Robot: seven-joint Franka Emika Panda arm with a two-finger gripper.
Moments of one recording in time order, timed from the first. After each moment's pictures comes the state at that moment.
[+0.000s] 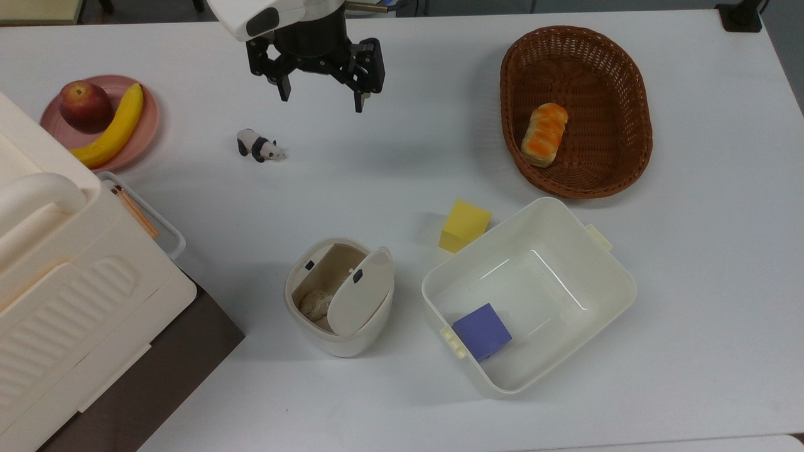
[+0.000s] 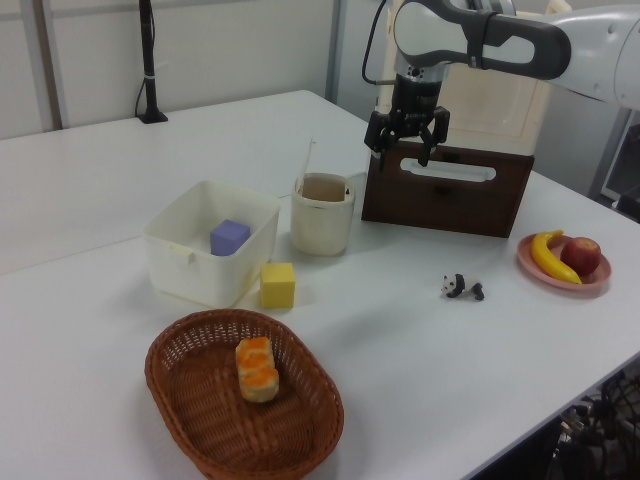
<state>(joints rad) 0.04 0.20 -0.05 -1.49 0.00 1.71 0.17</state>
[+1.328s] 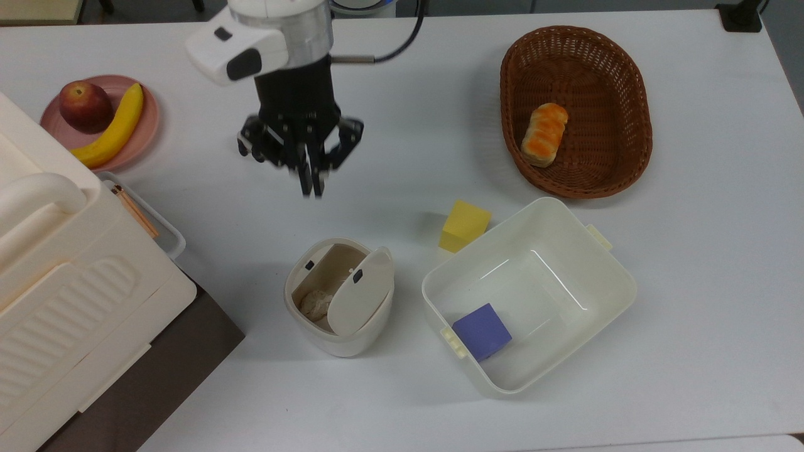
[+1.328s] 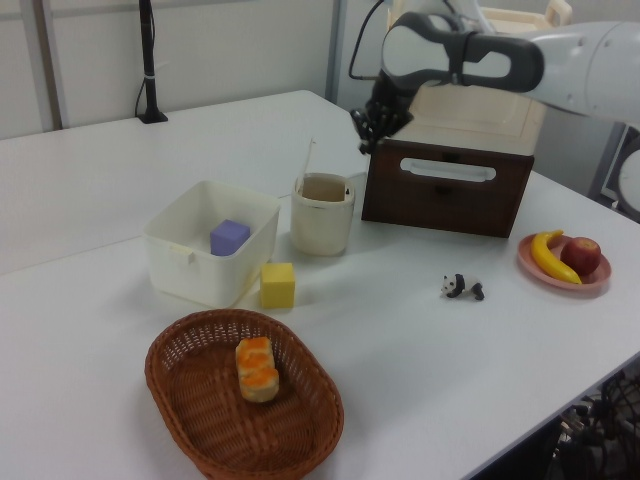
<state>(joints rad) 0.02 0.31 -0.05 -1.46 0.07 2.15 0.05</state>
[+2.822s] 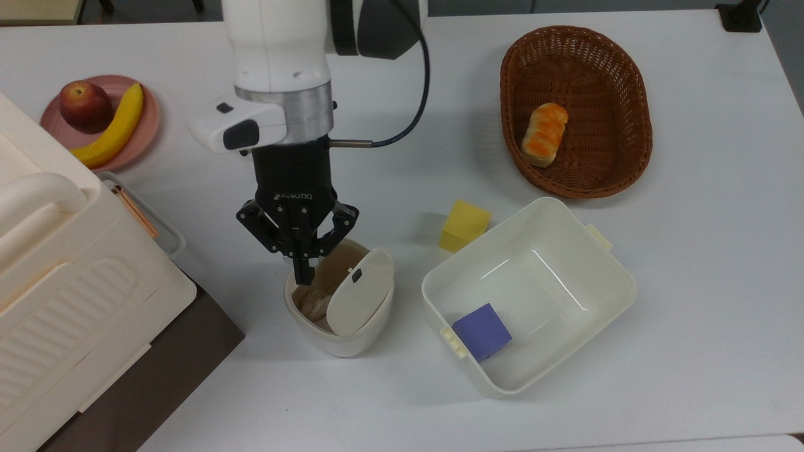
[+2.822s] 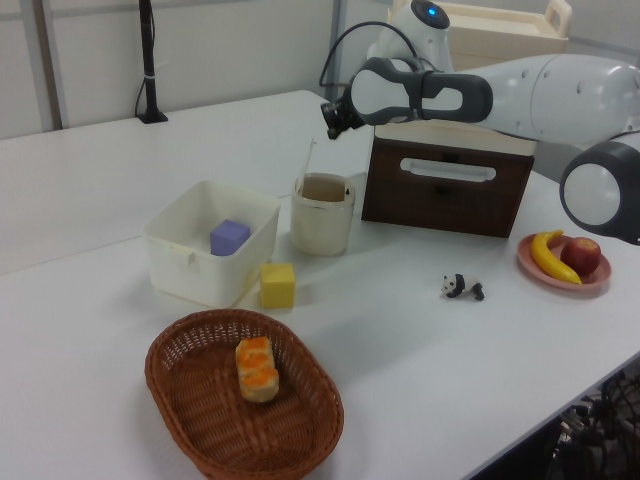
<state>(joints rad) 0.02 0.50 -0.05 -1.36 0.08 2.46 0.07</state>
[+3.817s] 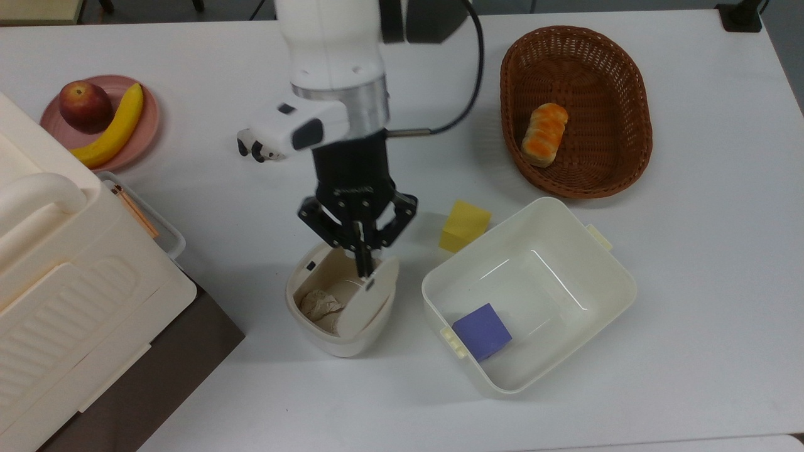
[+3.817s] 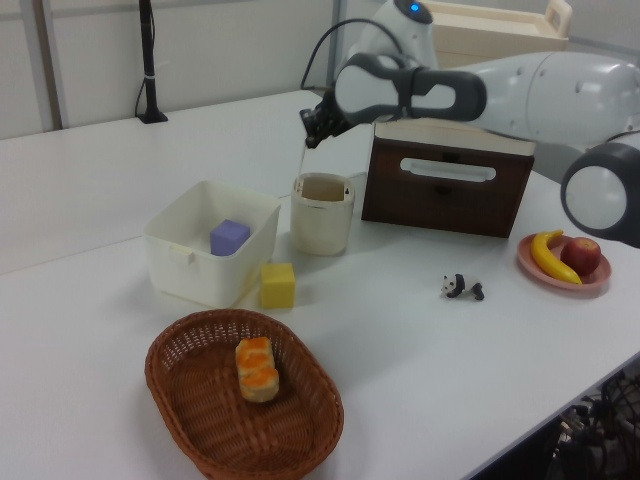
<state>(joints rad) 0.10 0.49 -0.04 -1.37 0.11 2.45 0.08</state>
